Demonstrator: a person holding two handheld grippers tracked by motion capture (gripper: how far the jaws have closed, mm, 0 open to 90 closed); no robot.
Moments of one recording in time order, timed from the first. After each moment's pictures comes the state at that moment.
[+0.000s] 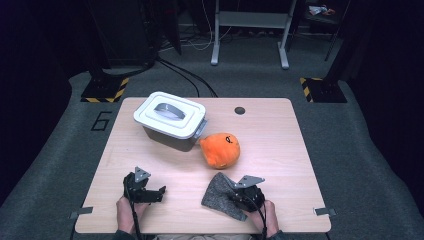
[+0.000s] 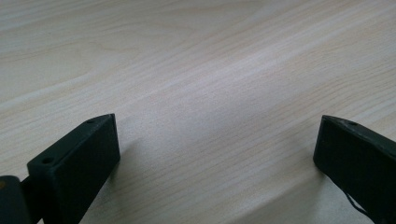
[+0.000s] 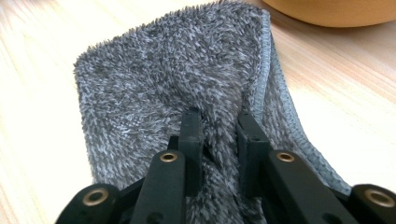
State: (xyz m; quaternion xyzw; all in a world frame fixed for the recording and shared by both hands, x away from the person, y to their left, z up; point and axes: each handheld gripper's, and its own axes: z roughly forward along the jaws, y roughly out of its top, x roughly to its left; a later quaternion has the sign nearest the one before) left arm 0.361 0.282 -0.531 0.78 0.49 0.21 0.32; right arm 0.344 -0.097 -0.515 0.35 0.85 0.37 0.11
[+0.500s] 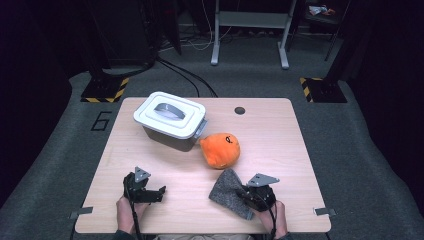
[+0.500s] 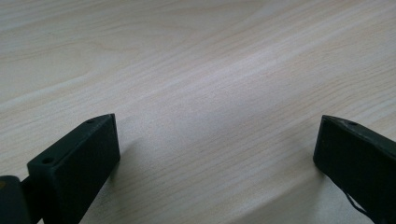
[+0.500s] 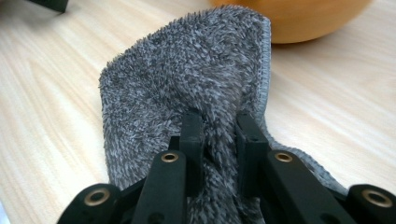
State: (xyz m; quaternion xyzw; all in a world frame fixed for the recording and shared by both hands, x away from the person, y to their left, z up) left arm 0.361 0.282 -0.531 0.78 0.49 0.21 0.32; right arm 0.336 -0.125 -0.494 0.38 0.83 0.39 0.14
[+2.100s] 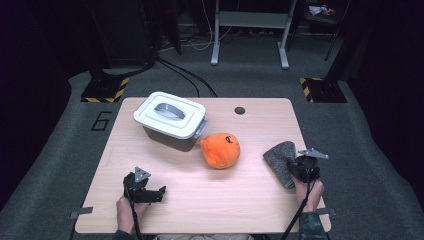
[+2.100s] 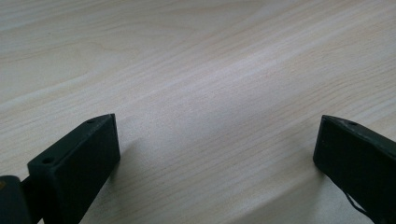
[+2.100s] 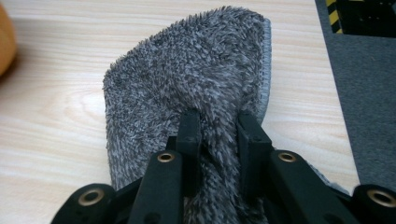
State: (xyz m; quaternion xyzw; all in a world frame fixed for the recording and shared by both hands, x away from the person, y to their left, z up) left arm 0.361 0.282 -0.531 0.78 0.49 0.21 0.32; right arm 0.413 -0.258 -0.490 0.60 0.68 0.32 0.26
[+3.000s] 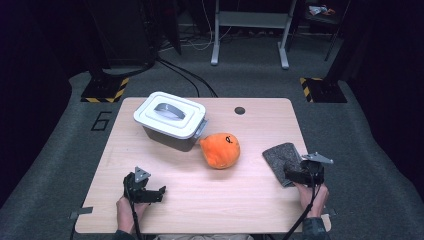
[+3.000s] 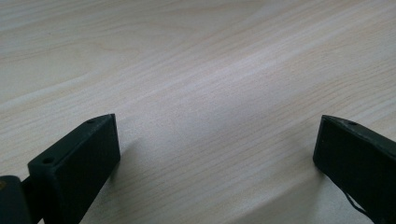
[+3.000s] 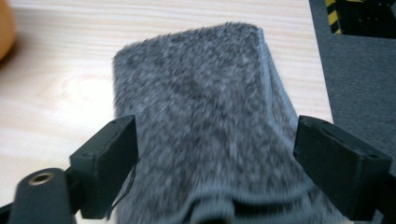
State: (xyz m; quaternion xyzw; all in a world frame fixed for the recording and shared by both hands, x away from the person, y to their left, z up) left arm 0.361 0.282 -0.531 0.78 0.49 0.21 0.32; right arm 0.393 -0.268 -0.490 0.59 0.69 0.33 0.26
